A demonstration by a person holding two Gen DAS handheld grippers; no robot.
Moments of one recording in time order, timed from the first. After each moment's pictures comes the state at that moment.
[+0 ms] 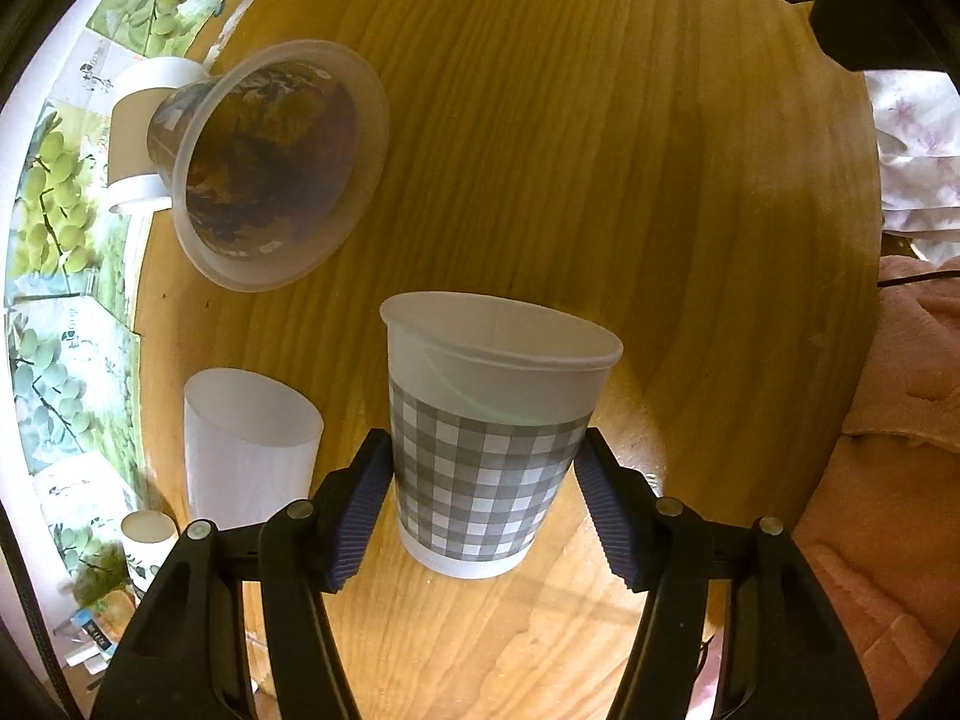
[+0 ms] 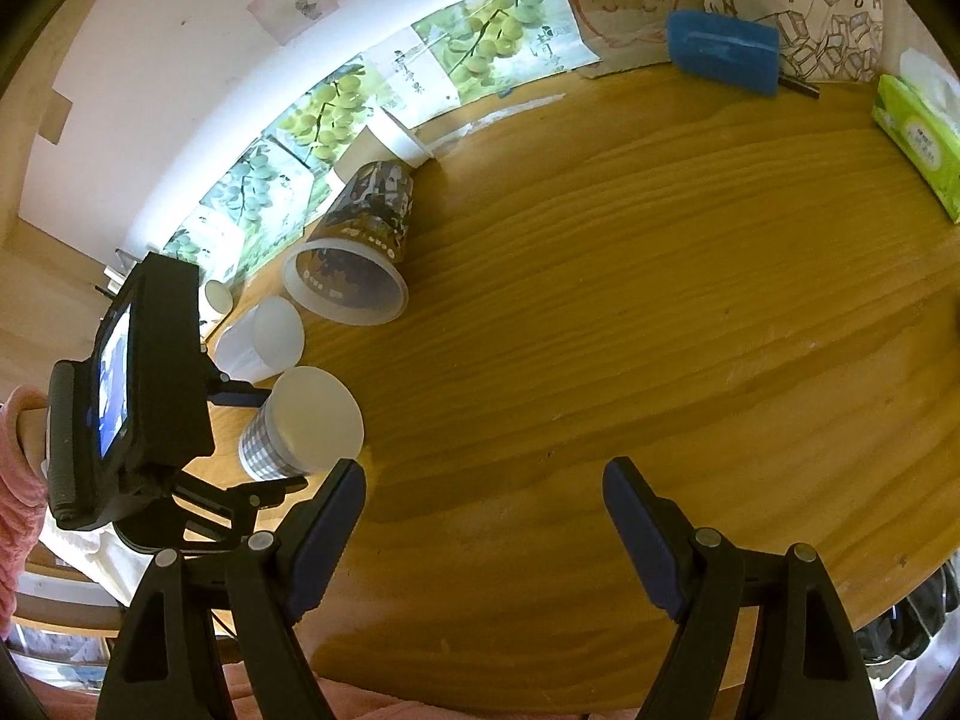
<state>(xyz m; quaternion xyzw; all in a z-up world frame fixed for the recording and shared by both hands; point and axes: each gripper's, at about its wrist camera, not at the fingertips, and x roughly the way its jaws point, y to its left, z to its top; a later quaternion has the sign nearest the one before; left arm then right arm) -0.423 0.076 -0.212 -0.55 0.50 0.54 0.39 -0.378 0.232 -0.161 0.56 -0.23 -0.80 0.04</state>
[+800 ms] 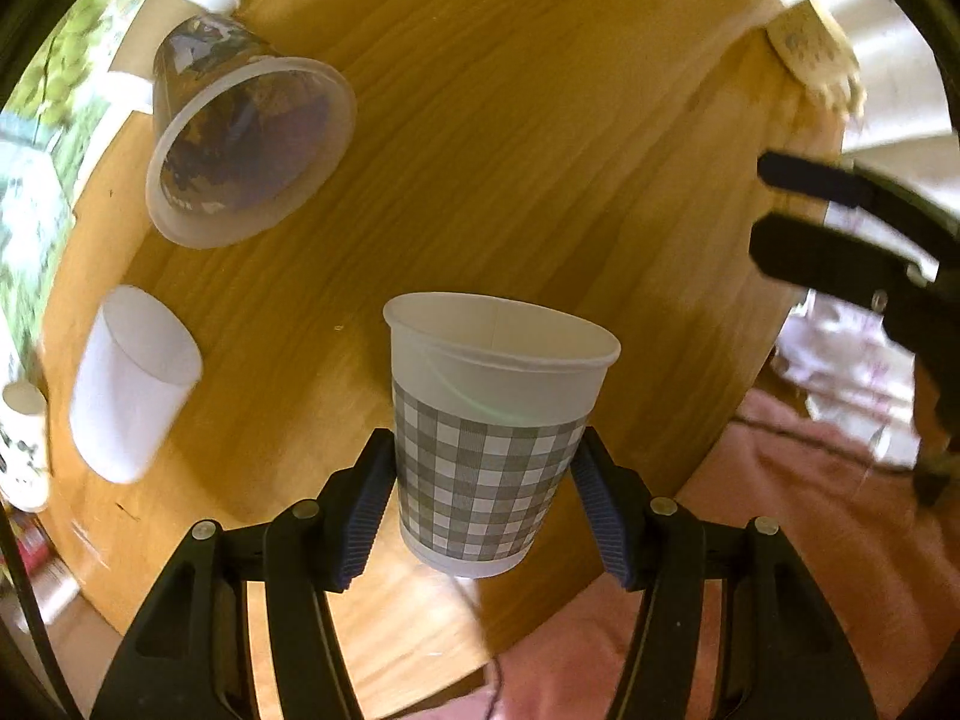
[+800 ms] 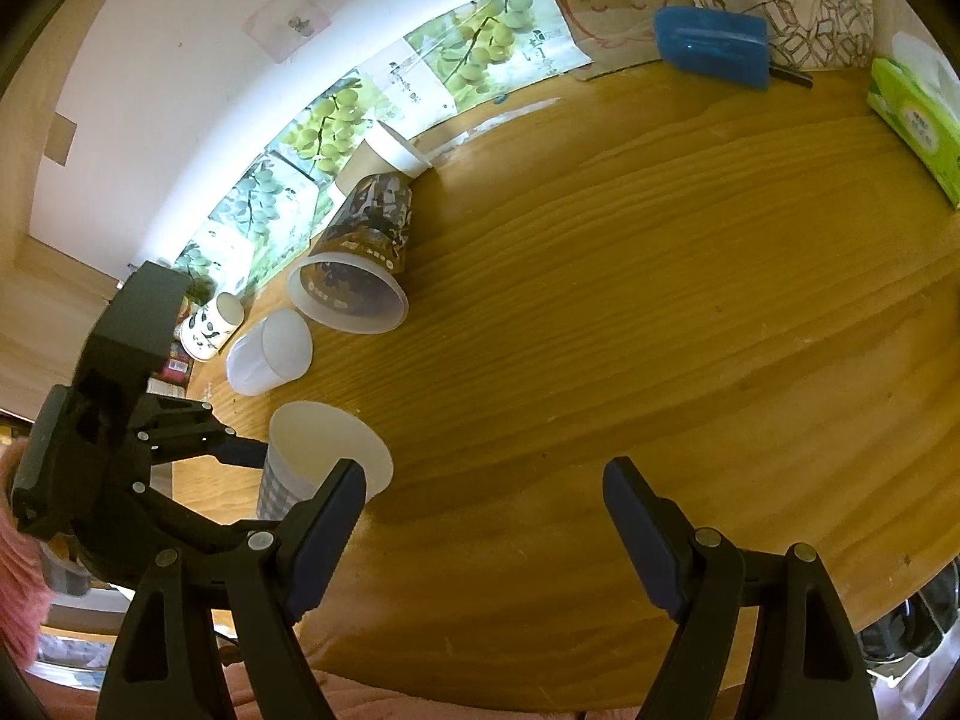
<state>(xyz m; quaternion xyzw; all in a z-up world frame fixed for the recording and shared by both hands) -0.426 0.099 -0.186 -0.69 0.29 0.56 0.35 -0.371 0.244 -0.161 0.55 -0.25 -0.79 0.04</state>
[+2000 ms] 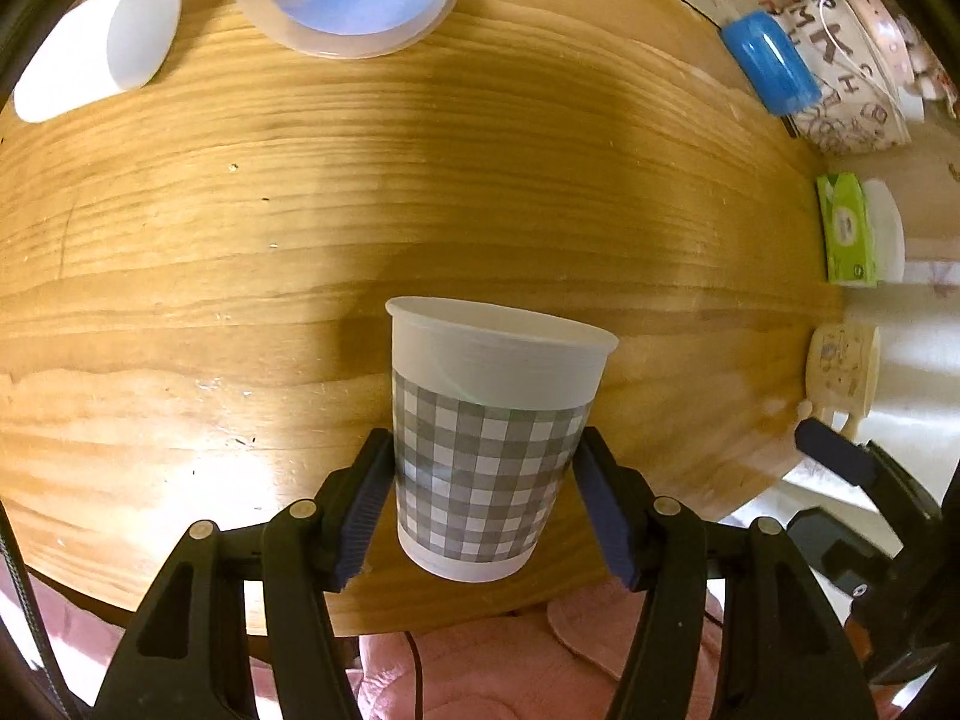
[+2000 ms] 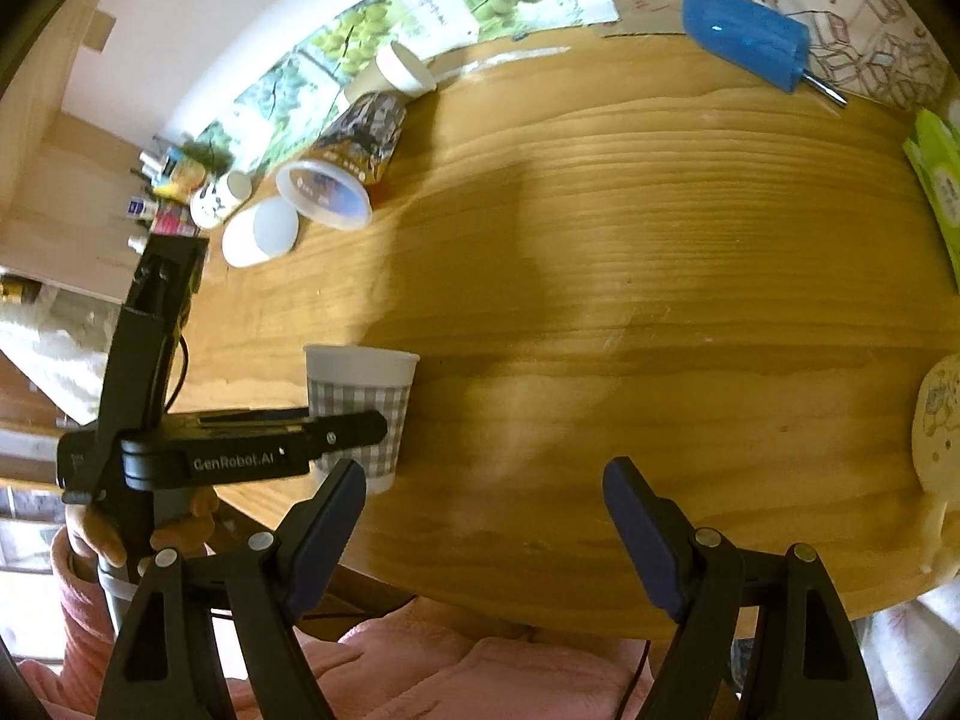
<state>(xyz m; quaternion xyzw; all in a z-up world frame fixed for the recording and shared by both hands) -0.386 0.129 -0.226 -0.73 -0.07 0.66 0.16 -0.364 0.305 -0.147 0.64 -0.15 -0.74 0.14</state>
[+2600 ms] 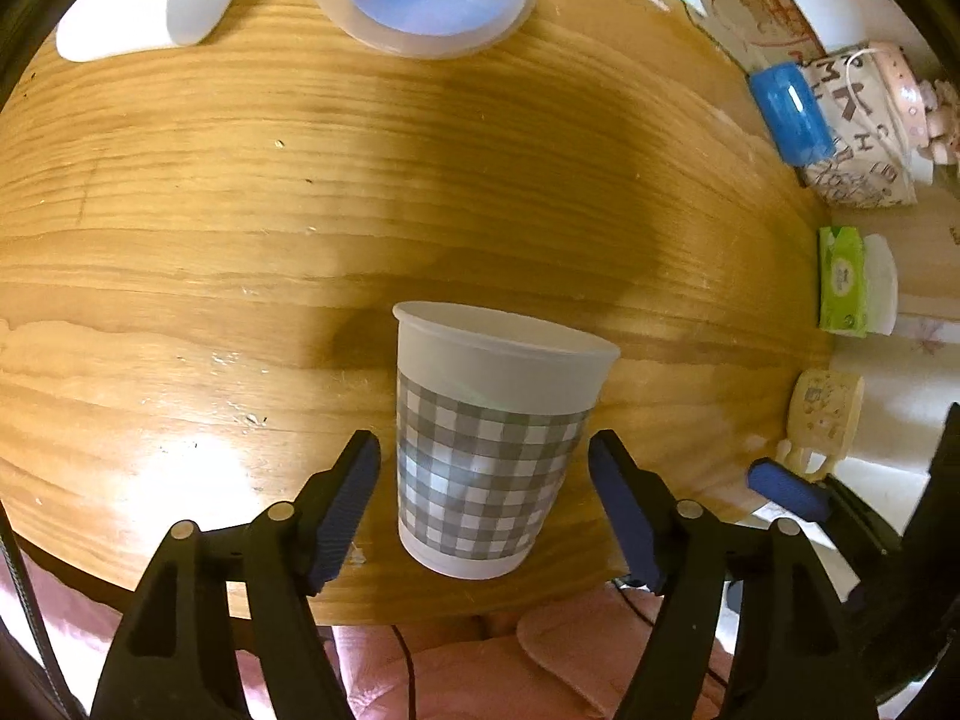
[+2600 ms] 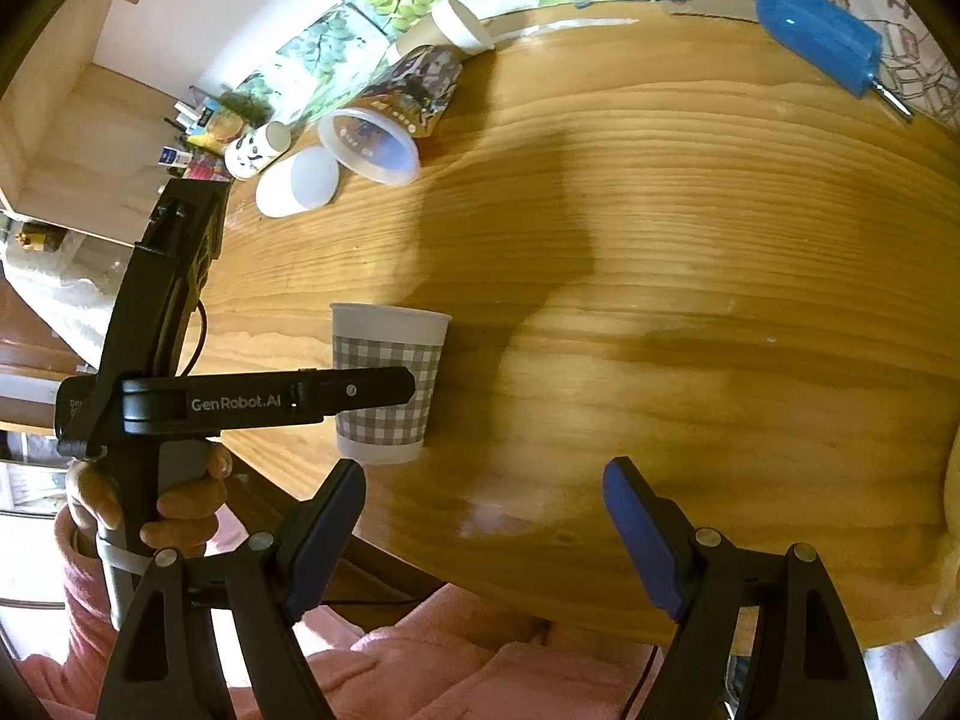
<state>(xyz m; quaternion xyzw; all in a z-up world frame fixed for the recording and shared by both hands) -0.395 0.105 -0.221 -0.73 -0.13 0.66 0.14 -0.367 0.293 -0.153 0.65 -0.14 -0.72 0.20</state>
